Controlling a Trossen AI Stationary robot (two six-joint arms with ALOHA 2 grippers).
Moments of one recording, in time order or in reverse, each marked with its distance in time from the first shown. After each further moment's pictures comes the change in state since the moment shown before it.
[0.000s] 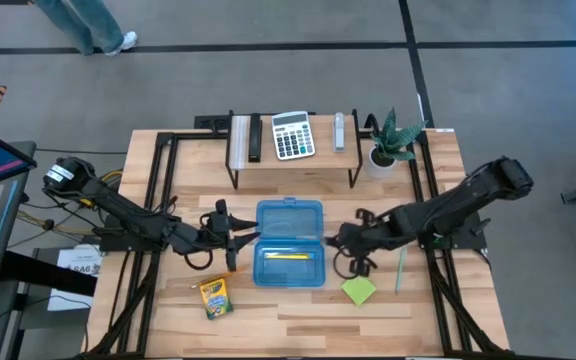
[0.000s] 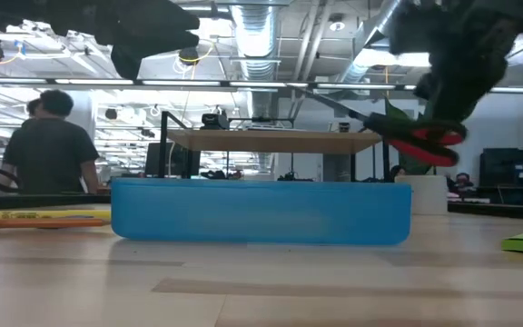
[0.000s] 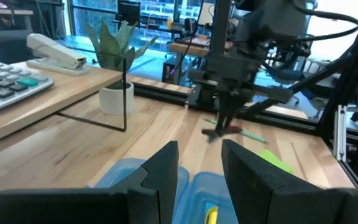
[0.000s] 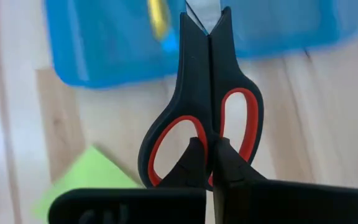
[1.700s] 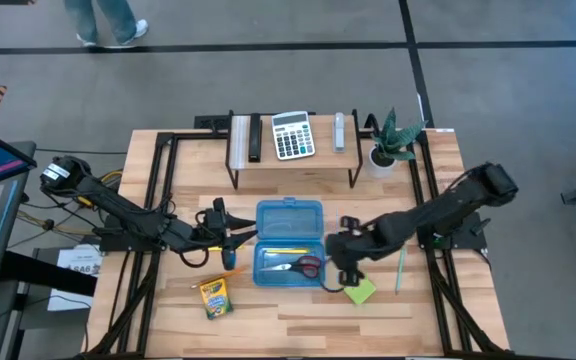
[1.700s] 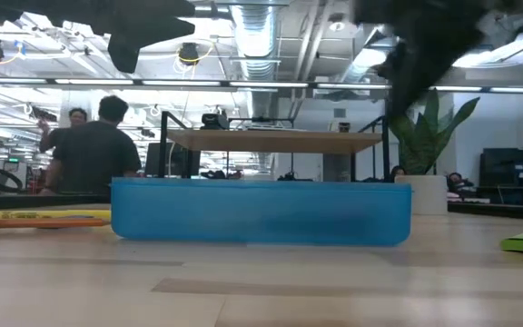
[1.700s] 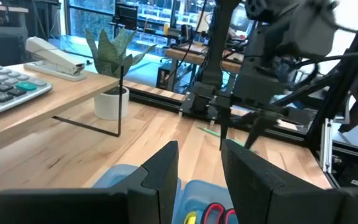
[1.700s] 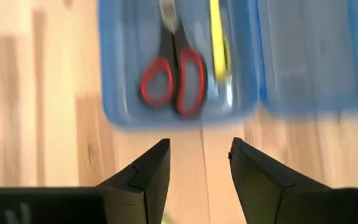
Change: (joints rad) left arm -0.003 -0.061 0.000 -0.028 0.011 -0.029; right arm 0.040 0.154 0.180 -0.042 -0.009 -0.058
